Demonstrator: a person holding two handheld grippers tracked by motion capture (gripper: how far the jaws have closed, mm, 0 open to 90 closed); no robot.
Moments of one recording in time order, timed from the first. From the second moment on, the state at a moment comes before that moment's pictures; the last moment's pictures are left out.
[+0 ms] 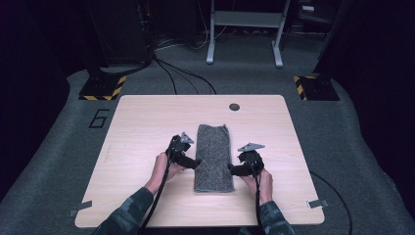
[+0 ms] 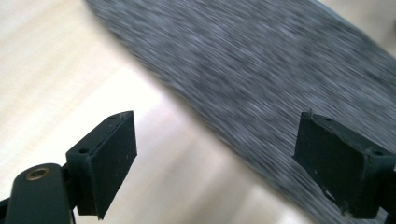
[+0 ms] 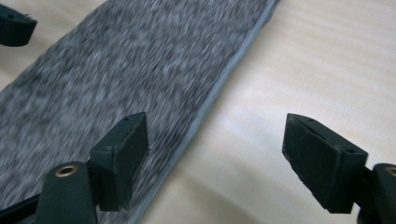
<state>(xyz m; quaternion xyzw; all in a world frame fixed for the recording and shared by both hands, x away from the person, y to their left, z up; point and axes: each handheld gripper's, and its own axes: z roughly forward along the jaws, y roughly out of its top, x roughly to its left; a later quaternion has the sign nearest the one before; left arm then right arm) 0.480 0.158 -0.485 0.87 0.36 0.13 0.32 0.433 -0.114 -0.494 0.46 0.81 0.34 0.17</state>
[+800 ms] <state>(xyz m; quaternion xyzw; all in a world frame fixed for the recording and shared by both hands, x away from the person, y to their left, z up) 0.500 0.139 -0.510 0.87 0.38 0.15 0.28 0.482 -0.084 -0.511 0.45 0.83 0.28 0.17</state>
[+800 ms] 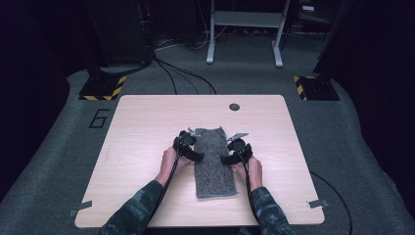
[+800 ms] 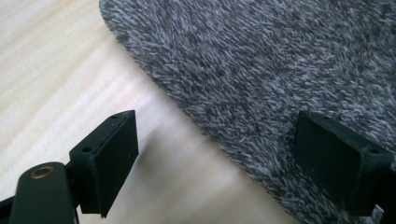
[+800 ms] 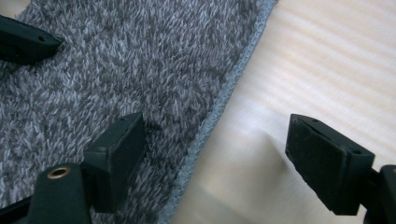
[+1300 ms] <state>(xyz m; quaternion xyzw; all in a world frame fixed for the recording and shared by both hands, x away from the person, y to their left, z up) 0.537 0.154 -0.504 0.83 0.44 0.16 0.30 0.528 -0.084 -0.499 0.47 0.81 0.30 0.18</state>
